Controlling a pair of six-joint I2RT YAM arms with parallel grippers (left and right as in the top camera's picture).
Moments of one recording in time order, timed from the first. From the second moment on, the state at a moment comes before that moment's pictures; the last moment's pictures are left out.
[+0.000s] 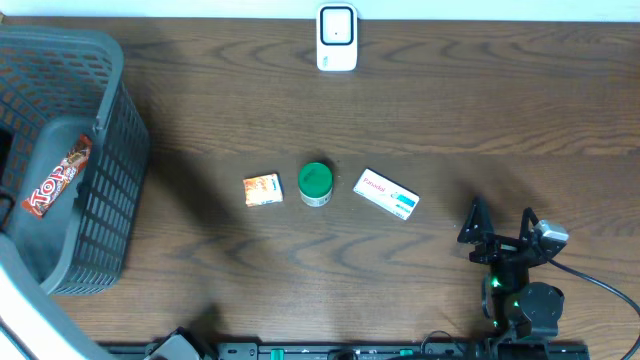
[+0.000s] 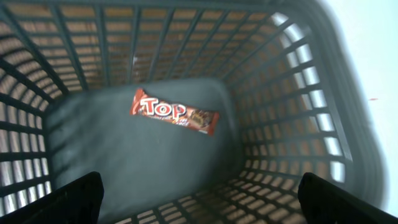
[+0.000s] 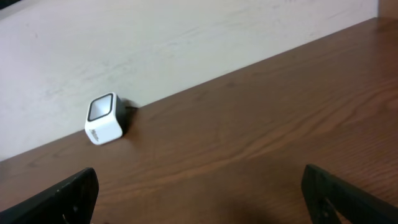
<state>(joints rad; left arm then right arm) 0.73 1.33 1.65 -1.12 0.01 -0.62 -0.02 0.01 0.01 -0.07 0.04 0.38</state>
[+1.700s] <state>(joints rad) 0.61 2.12 1.55 -0.87 -0.36 -1.30 -0.02 0.01 0.01 -0.07 0.04 0.38</state>
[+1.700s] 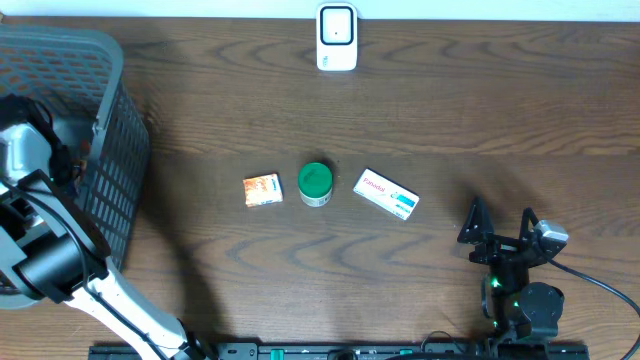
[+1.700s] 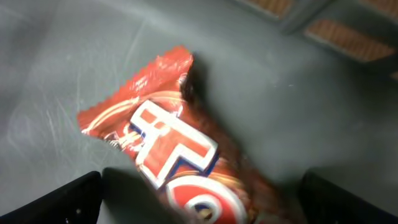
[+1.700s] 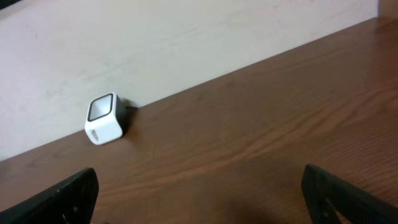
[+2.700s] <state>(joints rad) 0.61 1.60 1.49 -0.84 -0.37 -0.97 -0.02 0.01 0.01 -0.07 0.04 0.38</state>
